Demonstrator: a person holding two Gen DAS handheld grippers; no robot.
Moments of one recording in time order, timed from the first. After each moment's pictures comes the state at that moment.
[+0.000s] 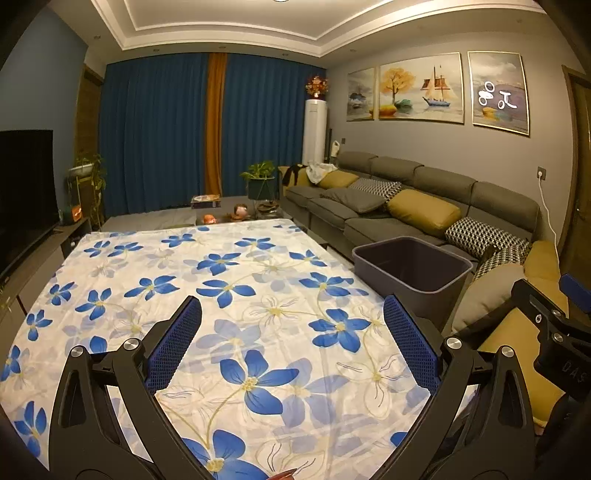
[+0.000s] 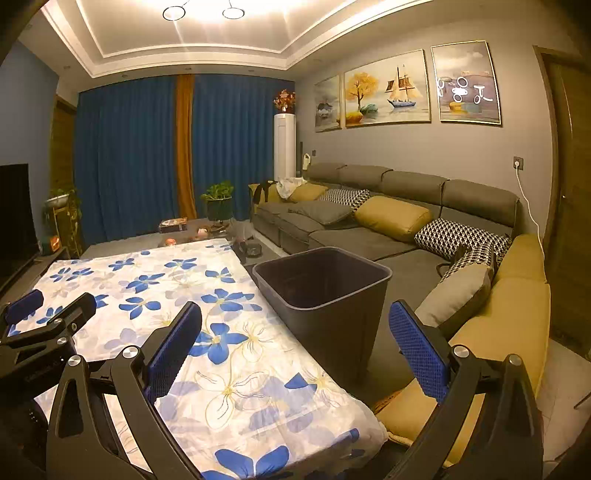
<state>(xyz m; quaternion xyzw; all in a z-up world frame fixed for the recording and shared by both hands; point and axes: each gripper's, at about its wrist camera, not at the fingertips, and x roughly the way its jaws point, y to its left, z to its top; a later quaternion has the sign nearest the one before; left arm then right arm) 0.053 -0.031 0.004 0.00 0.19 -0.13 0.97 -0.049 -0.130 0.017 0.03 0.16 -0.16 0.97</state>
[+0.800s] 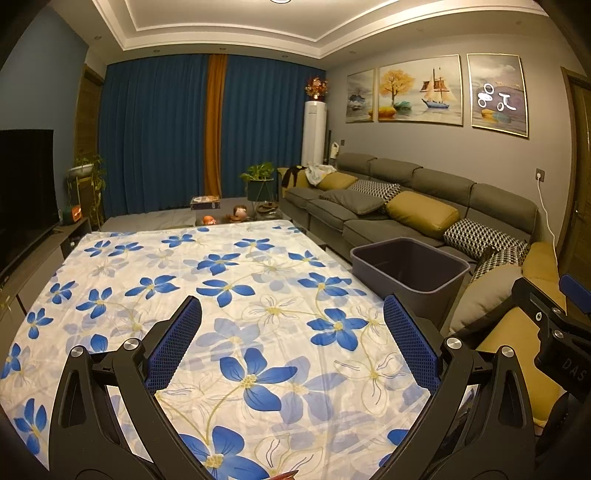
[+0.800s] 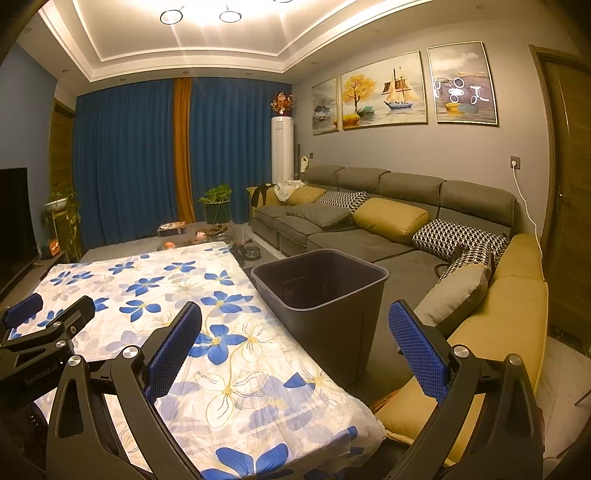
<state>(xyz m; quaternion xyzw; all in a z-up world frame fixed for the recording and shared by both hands) 0.049 -0.031 0.005 0.00 0.19 -0.13 0.97 -0.056 -0.132 0.014 0.03 0.16 -0.16 0.97</state>
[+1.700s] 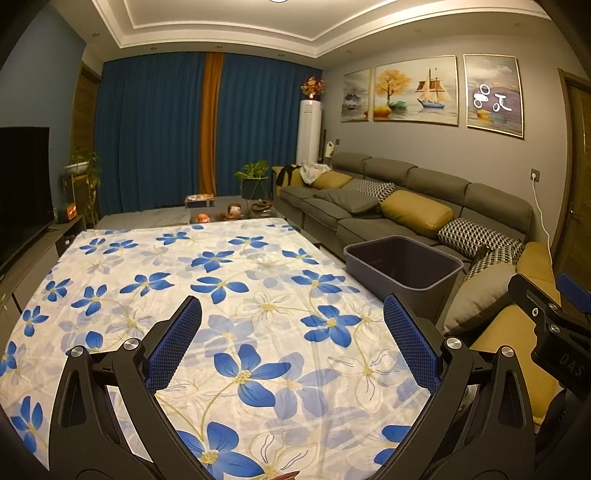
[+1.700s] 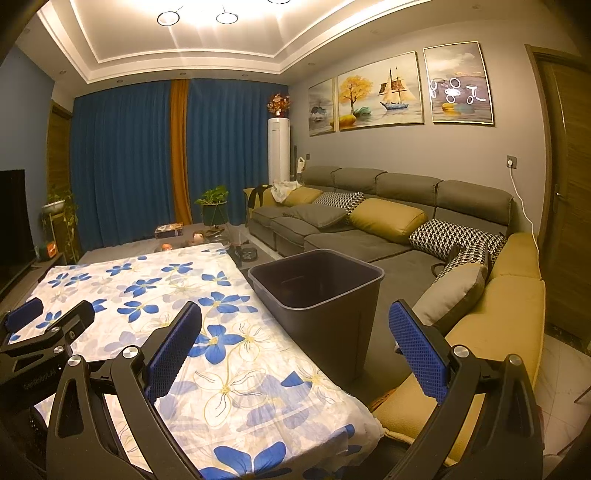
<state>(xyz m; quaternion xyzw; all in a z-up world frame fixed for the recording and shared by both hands) 0.043 -0.032 0.004 0.00 0.19 -0.14 0.97 -0.059 -0.129 0.017 0.03 0.15 -0.17 0.97</state>
